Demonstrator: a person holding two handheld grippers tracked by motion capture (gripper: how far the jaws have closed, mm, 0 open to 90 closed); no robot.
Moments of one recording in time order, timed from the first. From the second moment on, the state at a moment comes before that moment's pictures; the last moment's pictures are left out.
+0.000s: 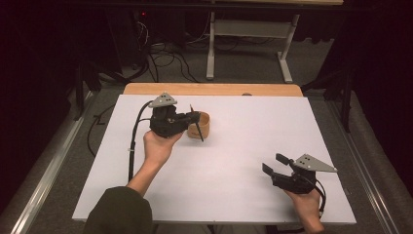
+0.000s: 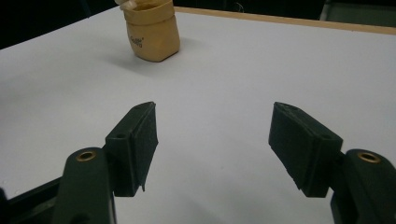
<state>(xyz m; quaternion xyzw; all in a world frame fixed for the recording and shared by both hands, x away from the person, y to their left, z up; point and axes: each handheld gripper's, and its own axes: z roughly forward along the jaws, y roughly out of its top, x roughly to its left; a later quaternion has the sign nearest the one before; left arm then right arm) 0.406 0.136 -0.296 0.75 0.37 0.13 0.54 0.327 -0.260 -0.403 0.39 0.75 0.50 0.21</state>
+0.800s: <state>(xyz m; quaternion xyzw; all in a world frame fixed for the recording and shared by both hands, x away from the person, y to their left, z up) 0.432 0.124 -0.294 0.75 0.38 0.14 0.53 0.327 -0.255 -0.404 0.39 0.75 0.49 0.21</state>
